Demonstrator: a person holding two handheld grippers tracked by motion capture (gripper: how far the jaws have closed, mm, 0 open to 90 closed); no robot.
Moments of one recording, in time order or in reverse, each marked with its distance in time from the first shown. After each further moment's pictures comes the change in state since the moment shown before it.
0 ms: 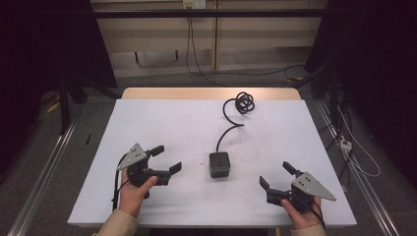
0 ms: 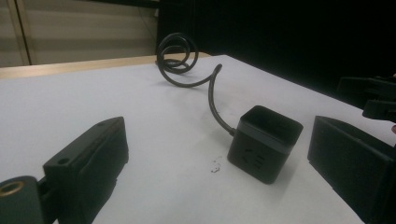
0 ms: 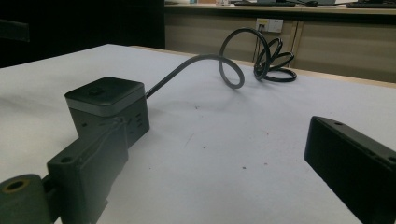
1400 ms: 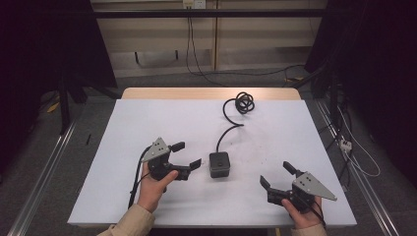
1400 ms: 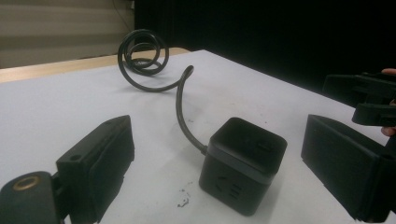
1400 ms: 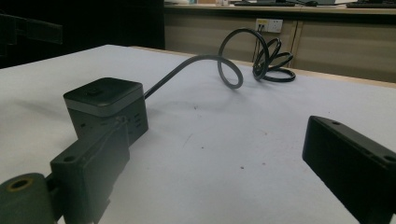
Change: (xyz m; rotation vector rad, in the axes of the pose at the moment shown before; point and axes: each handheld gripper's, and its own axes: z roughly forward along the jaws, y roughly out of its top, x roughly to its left) left arm -0.020 0.011 0.048 0.037 -0.078 0.028; right arm -0.002 0.000 -0.001 0.001 0.000 0.000
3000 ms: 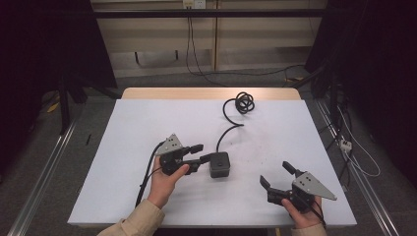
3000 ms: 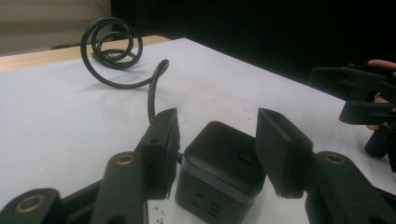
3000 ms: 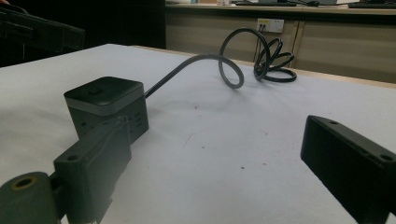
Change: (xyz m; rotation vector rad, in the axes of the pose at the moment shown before) left arm -0.007 0.008 0.028 0.065 -0.077 0.007; right arm -0.001 0.000 0.000 0.002 0.005 -0.007
